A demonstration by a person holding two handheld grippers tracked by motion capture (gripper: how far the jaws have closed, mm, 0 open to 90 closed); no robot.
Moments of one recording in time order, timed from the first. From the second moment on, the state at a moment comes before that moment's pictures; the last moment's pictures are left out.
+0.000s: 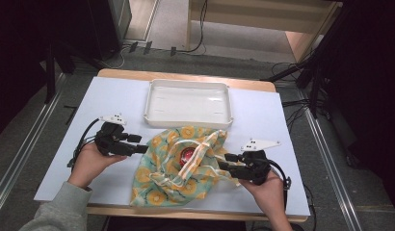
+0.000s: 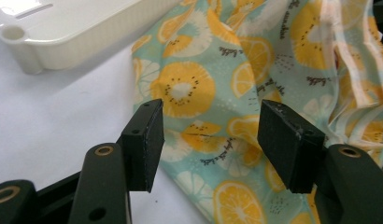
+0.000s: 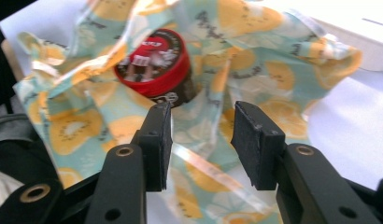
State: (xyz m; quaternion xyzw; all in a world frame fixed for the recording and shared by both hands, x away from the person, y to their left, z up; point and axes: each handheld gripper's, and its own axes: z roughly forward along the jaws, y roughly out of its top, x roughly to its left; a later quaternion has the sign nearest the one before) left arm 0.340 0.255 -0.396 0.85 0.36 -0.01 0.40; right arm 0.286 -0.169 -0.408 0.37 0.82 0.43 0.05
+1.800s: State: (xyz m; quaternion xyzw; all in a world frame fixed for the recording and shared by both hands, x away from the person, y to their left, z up) left arm 0.352 0.151 -0.378 0.88 0.28 -0.03 0.38; right arm 0.316 -0.146 -0.421 0.38 0.82 0.42 0.05
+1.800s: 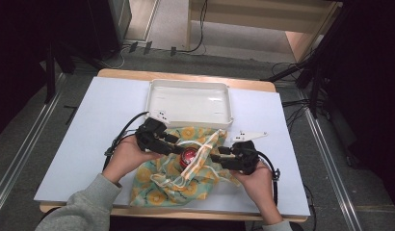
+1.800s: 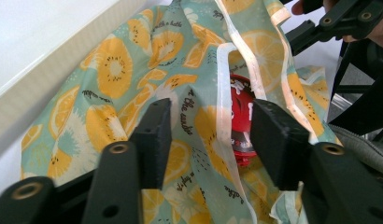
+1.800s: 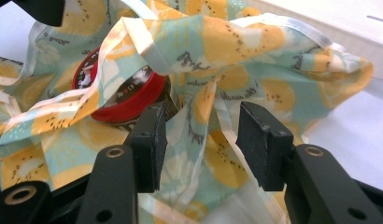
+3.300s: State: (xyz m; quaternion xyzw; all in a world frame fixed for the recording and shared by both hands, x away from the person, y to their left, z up) left arm 0.332 0.276 -0.372 0.82 0.37 -0.02 0.44; right arm 0.308 -0.157 -0.409 0.39 0.84 0.38 0.07
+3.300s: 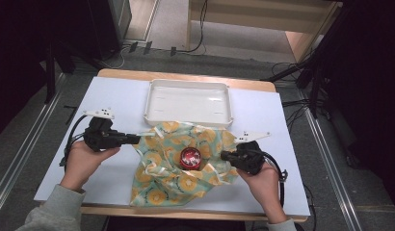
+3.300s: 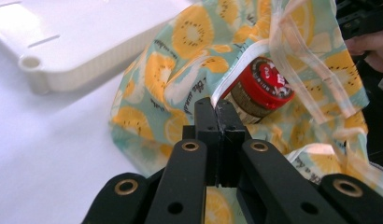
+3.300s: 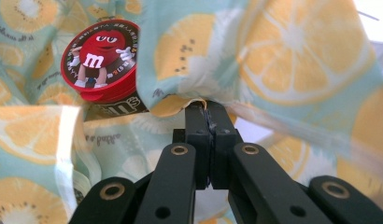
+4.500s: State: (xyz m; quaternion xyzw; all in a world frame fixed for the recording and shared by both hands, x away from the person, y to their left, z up) left arm 0.341 0.307 -0.429 0.81 0.42 -0.04 0.41; right arm 0.308 -0.174 -0.427 0.40 0.84 0.35 0.07
